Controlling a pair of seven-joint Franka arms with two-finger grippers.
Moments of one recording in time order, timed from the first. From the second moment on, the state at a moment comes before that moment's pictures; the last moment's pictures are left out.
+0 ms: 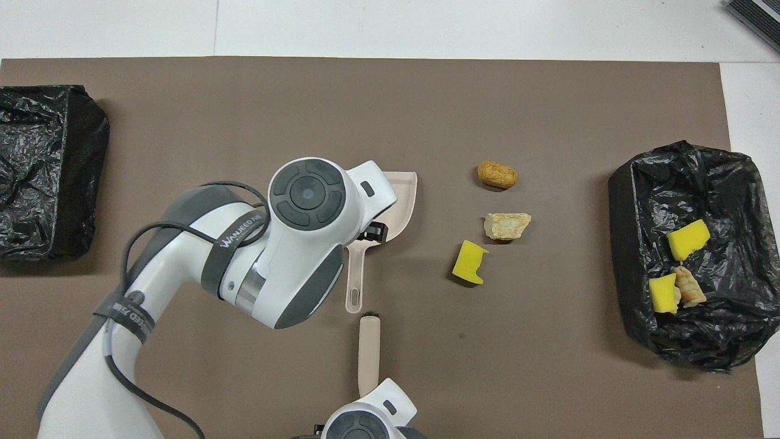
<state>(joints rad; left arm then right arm) -0.68 0.25 0.05 -1.77 0.00 2.06 -0.35 0.96 0.02 0.07 -2.29 0.32 2.18 0.90</state>
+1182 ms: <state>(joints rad) -0.73 0.25 0.05 -1.98 0.00 2.26 -0.35 0.79 -0.17 0.06 -2.25 0.20 1.83 0.84</state>
